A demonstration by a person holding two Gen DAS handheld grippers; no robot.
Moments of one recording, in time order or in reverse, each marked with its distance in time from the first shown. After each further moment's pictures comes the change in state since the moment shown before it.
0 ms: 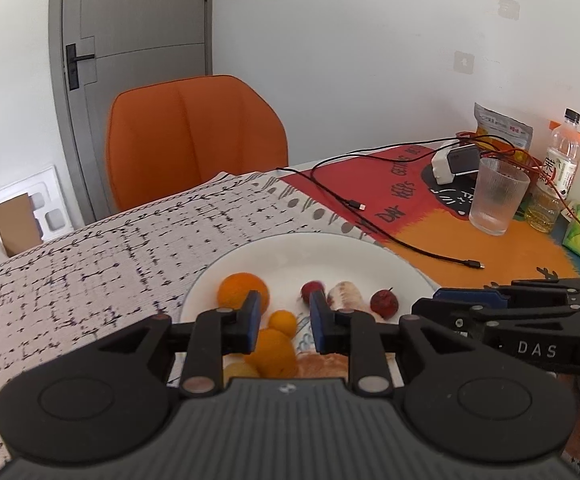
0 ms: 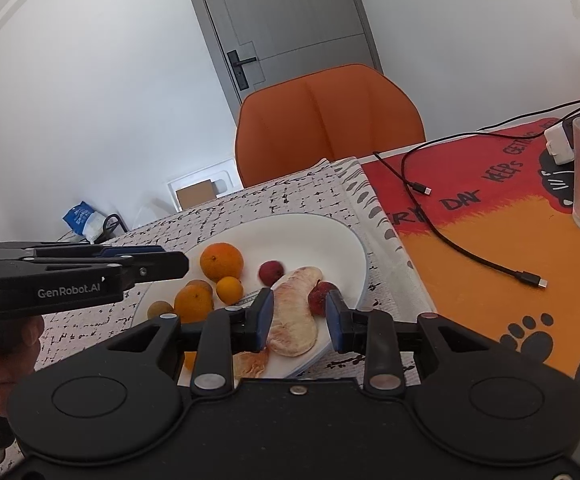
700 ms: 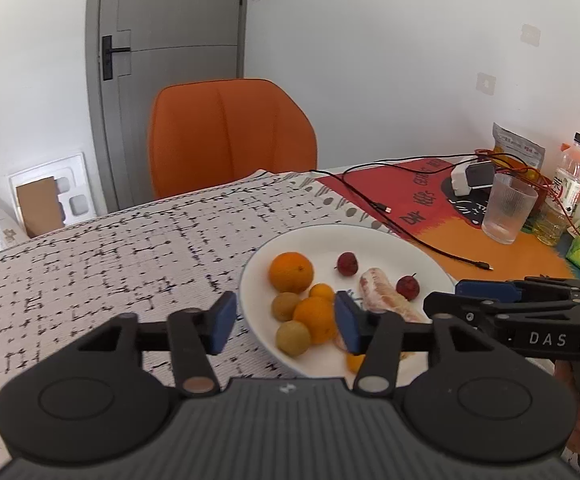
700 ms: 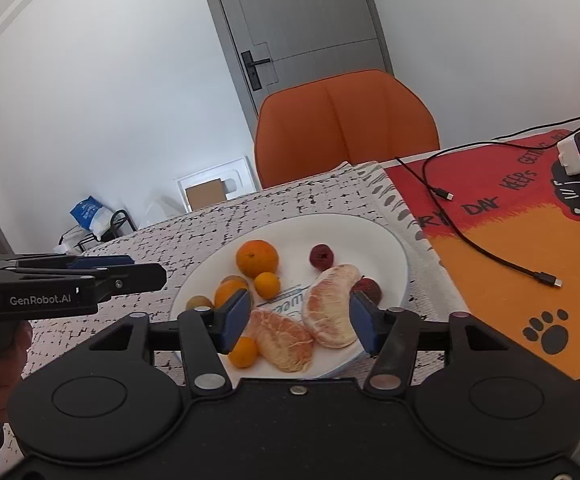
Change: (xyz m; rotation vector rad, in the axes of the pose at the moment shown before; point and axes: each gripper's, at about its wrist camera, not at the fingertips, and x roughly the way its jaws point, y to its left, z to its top) left arm -0.046 0.031 -0.017 -0.074 -0.018 0.049; right arm -0.012 0.032 -0.002 -0.029 -0.005 0.009
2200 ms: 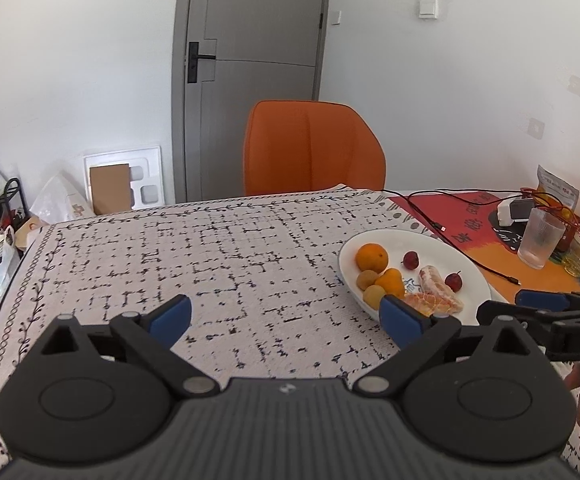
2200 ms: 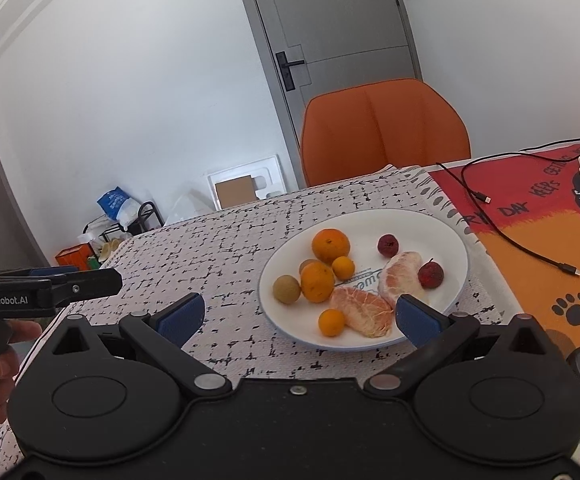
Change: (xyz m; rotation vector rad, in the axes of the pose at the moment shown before) left arm -0.101 0.045 -0.036 -0.135 -0.059 0.162; right arm -0.040 0.061 -0.012 -0.044 -0.002 0.052
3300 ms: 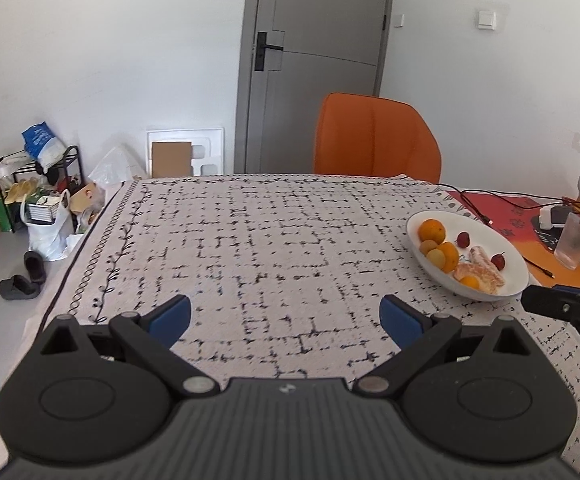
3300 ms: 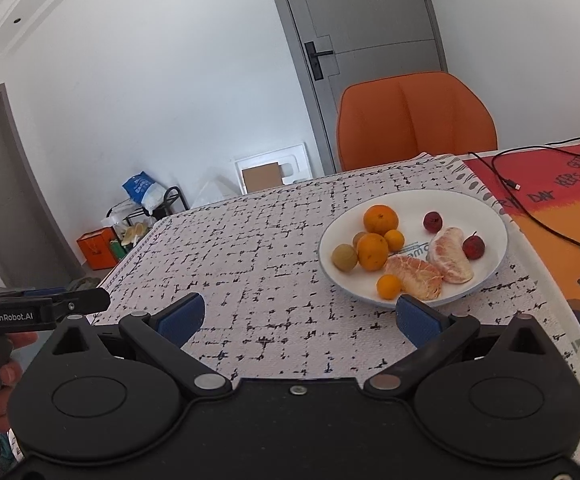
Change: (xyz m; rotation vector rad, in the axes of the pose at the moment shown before) left arm -0.060 0.047 -0.042 -0.099 0.018 0.147; right arm -0.018 0.041 -0.018 -0.029 0.033 0.057
